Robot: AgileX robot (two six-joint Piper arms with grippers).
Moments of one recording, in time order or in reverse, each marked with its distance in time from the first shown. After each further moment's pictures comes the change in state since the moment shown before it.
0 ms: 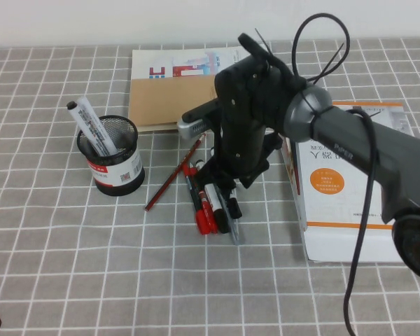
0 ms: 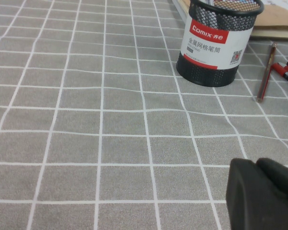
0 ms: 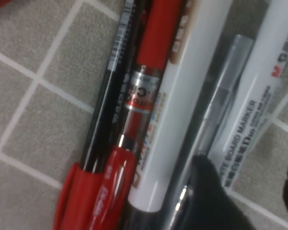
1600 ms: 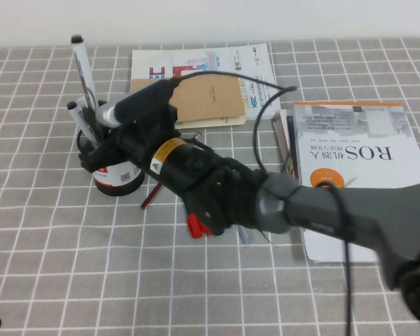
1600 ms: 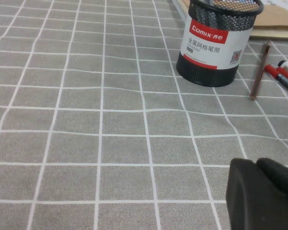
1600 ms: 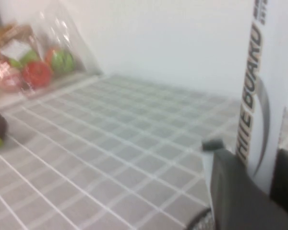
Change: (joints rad) right arm 0.208 -0.130 0.525 0.041 -1.793 0.018; left arm 0.000 0.000 0.000 0.000 0.000 0.000
